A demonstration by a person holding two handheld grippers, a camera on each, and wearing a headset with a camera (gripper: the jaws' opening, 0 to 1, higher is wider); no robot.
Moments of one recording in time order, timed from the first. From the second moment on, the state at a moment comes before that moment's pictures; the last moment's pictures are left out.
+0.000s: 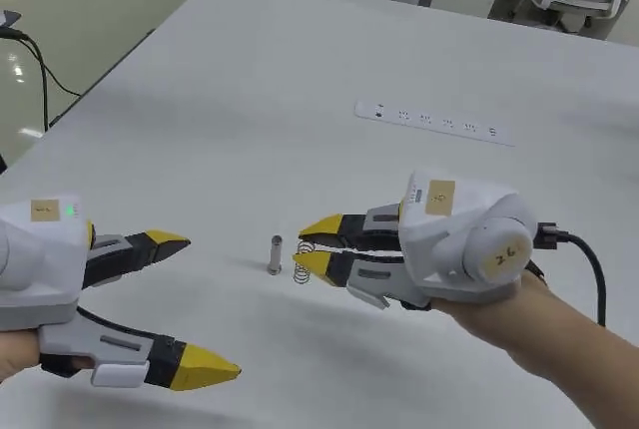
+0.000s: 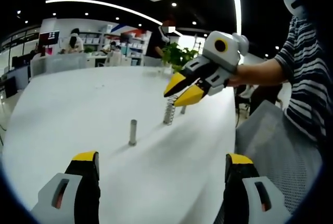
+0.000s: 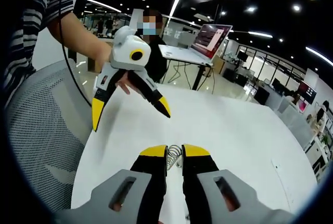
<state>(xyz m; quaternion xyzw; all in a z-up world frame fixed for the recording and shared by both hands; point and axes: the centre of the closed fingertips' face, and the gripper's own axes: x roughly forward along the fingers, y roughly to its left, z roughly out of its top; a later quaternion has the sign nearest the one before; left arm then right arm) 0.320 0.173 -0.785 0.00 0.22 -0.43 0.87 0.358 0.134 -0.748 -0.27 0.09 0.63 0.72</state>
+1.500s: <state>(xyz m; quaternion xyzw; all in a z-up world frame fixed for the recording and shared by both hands) 0.319 0.186 -0.783 0.00 0.22 -0.42 0.88 0.405 0.165 -0.749 -0.25 0.10 0.61 0.75</state>
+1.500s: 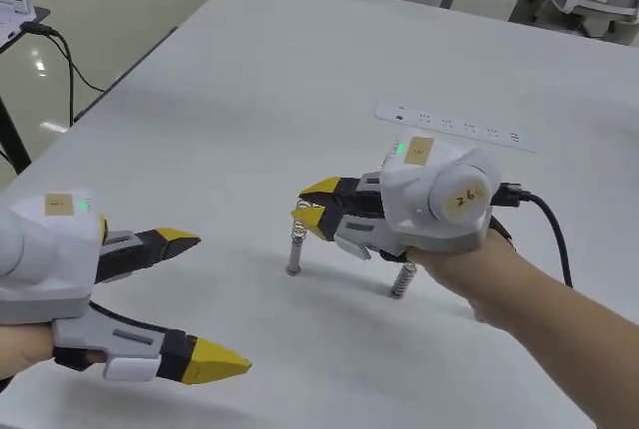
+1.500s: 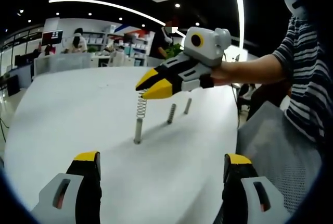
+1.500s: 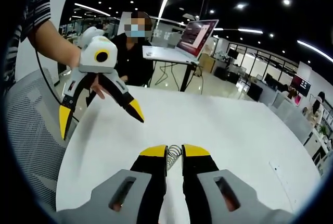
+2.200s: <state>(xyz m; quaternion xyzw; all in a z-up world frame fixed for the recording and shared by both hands) 0.318 0.187 -0.786 -0.01 0.22 -0.42 0.88 0.407 0.166 -0.774 -0.25 0.13 0.61 0.74</state>
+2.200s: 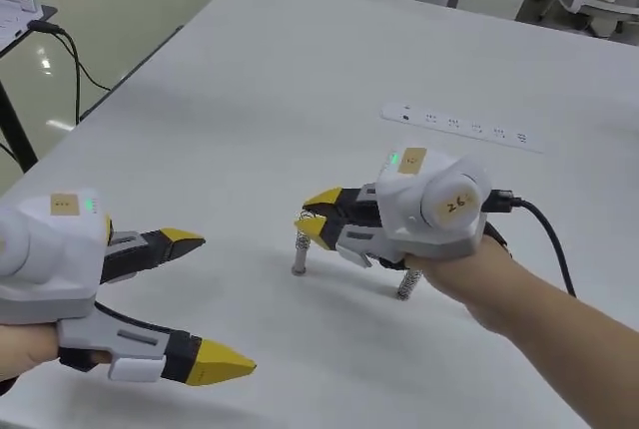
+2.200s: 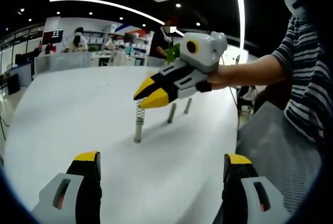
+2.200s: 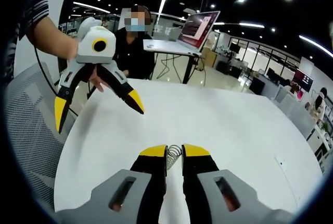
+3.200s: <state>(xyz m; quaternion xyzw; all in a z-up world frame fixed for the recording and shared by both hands) 0.324 0.176 -0.782 -0.01 0.21 -0.43 0.88 0.404 0.164 -0.812 -0.27 0.18 0.60 0.73</state>
